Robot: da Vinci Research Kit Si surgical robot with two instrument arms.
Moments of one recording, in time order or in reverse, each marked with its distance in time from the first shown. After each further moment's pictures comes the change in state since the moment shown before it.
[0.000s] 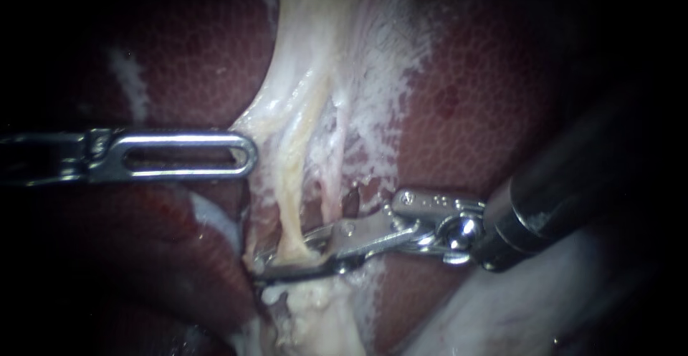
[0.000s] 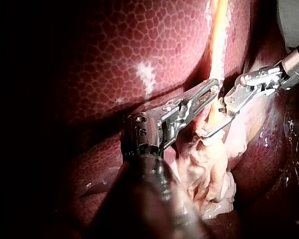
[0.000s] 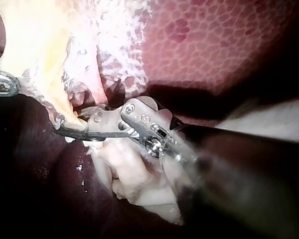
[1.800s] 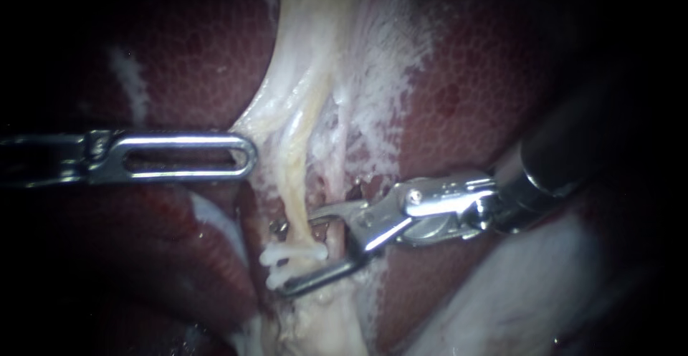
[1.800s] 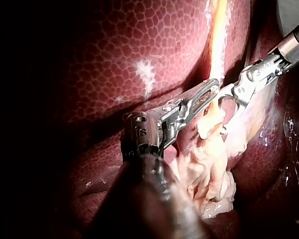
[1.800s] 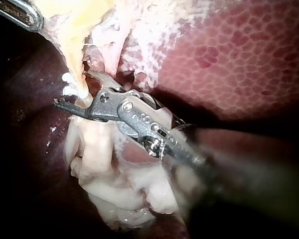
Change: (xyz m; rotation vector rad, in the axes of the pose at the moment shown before) right arm 0.001 -0.001 -0.003 -0.070 0.012 -0.402; left arm 0.000 0.000 0.000 -0.001 -0.001 0.001
